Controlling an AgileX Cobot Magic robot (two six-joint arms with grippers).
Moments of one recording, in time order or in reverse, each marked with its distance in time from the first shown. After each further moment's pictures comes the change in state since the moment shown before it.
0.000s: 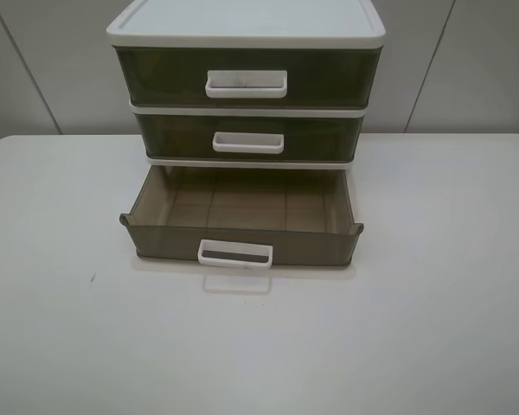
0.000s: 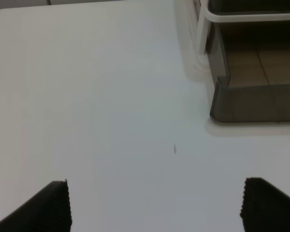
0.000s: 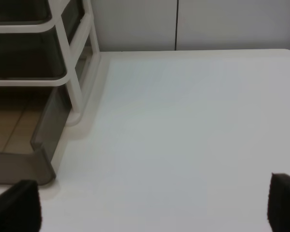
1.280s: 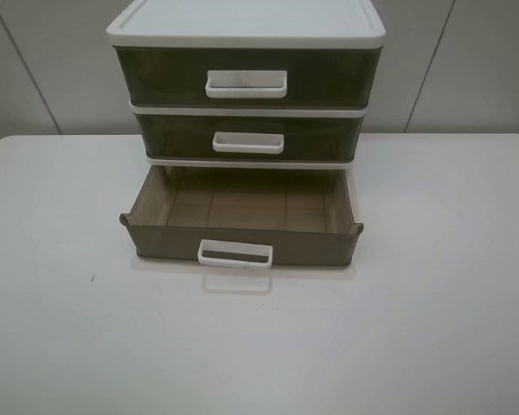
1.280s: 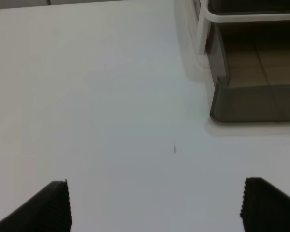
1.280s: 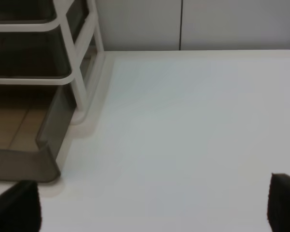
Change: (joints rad) left arm 0.000 0.000 0.000 0.000 0.000 0.000; right arm 0.054 0.057 0.000 0.000 0.000 0.000
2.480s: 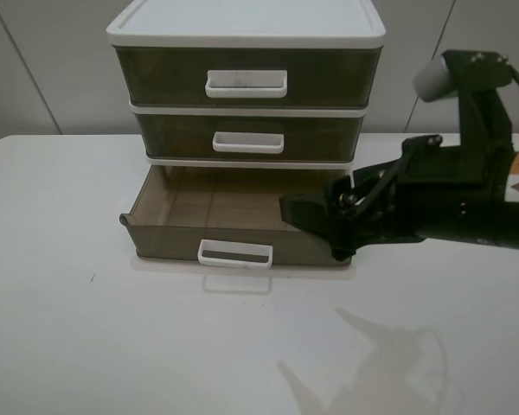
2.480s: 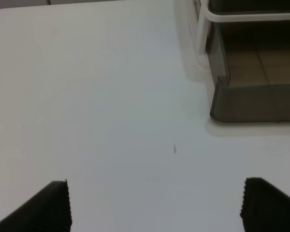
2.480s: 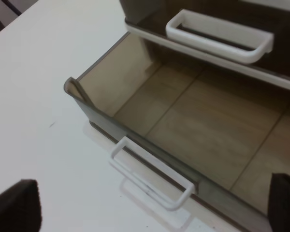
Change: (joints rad) left arm 0.000 0.000 0.000 0.000 0.000 0.000; right arm 0.738 1.056 0.072 0.248 -1.093 0.003
